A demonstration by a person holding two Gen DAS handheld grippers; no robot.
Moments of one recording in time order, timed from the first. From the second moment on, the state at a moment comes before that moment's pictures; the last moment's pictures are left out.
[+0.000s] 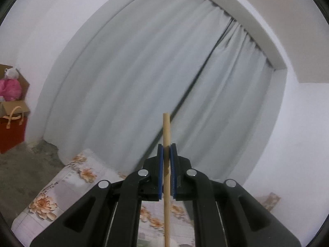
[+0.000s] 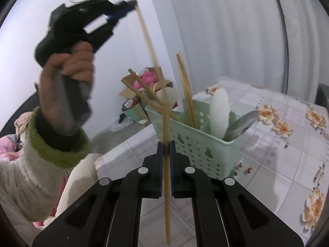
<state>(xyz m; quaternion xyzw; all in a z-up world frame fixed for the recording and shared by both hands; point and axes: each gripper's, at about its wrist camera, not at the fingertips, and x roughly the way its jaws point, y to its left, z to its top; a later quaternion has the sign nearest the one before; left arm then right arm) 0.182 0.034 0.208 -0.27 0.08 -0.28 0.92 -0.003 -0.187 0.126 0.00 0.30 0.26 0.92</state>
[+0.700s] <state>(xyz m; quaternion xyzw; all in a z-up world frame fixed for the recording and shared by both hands) 0.148 0.065 0.136 -0.26 0.13 -0.20 0.93 -0.001 -0.208 0.194 0.05 0.21 0.28 0.94</state>
